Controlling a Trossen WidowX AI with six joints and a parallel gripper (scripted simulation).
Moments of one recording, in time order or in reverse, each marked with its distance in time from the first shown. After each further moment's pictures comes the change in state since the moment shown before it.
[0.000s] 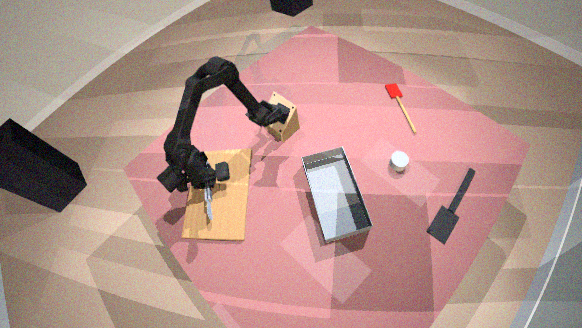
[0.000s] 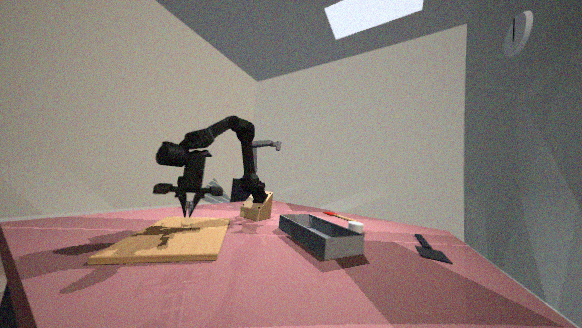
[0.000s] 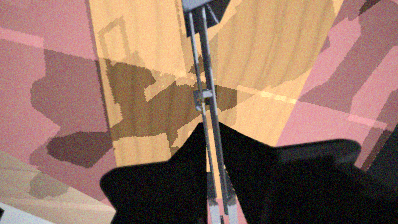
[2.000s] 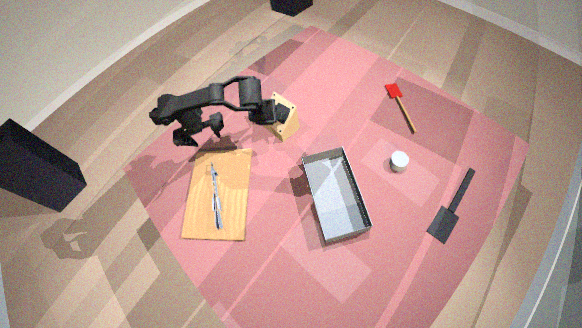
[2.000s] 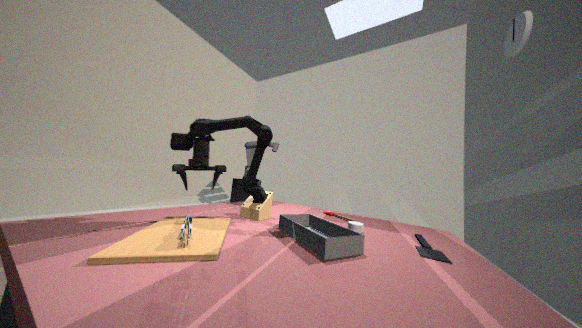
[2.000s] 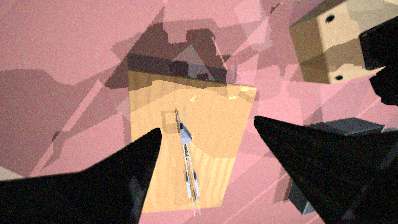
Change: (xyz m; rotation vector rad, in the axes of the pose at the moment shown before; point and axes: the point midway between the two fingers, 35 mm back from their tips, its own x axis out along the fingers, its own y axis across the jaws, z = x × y) arm -0.074 -0.026 0.142 -0.022 -0.047 -0.106
